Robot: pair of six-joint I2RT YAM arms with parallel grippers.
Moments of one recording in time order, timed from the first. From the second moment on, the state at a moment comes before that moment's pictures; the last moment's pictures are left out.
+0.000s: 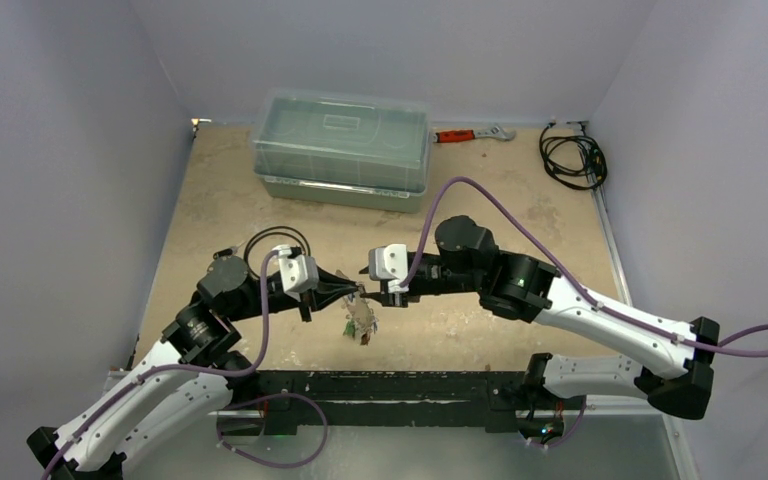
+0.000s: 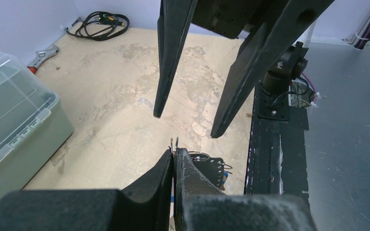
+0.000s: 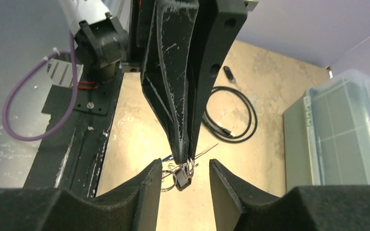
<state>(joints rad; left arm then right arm) -0.73 0.55 0.62 -0.12 0.55 0.07 1.10 1.10 1.13 -0.32 -0.36 -0.47</state>
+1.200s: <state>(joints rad) -0.71 0.55 0.62 -0.13 0.58 0.09 1.09 1.18 1.13 -0.34 -0.31 -0.51</state>
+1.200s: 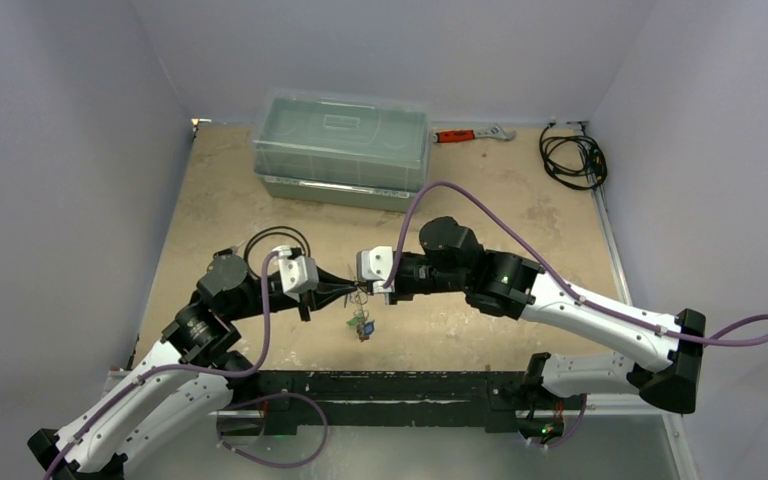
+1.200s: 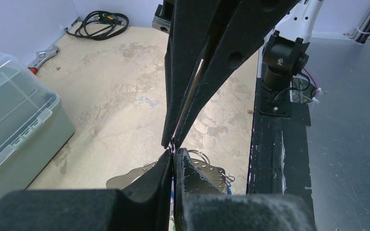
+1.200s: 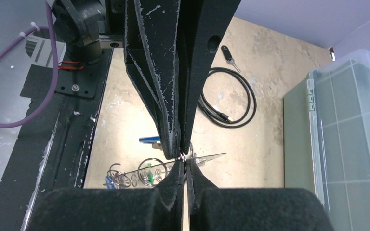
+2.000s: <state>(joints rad) -0.72 0.43 0.62 -0.09 0.54 0.09 1.09 1.05 0.95 -0.10 -0.23 -0.49</state>
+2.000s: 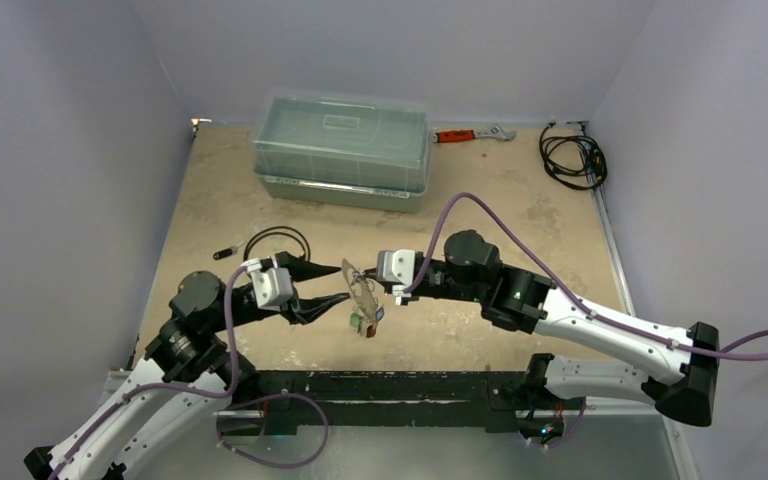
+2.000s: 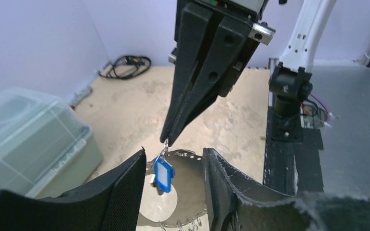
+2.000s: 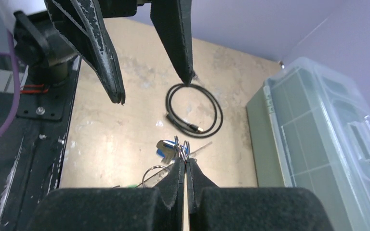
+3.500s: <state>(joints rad) -0.72 0.49 0.56 0.09 0.55 0.03 1.09 1.01 0.93 -0.02 -0.30 -0.46</state>
